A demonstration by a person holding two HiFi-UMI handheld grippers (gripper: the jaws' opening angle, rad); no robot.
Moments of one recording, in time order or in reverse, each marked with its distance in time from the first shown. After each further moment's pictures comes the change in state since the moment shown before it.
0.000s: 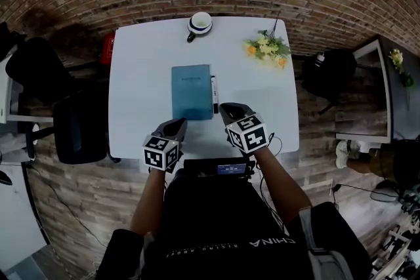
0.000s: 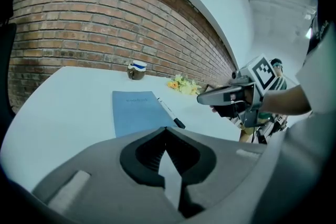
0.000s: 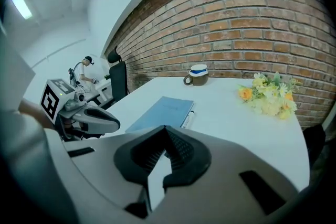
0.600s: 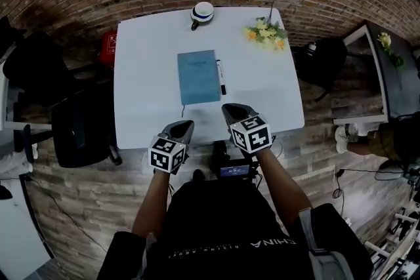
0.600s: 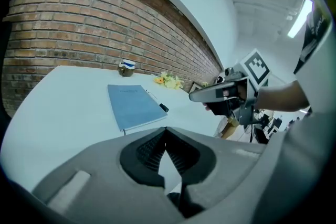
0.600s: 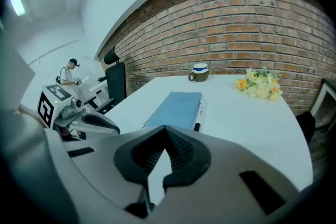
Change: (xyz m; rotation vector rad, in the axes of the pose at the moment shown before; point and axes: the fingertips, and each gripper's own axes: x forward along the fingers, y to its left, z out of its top) left arm -0.059 -0.022 -0.052 0.073 -0.001 -0.121; right arm -0.025 0.074 -0.036 0.055 -0.022 -0.086
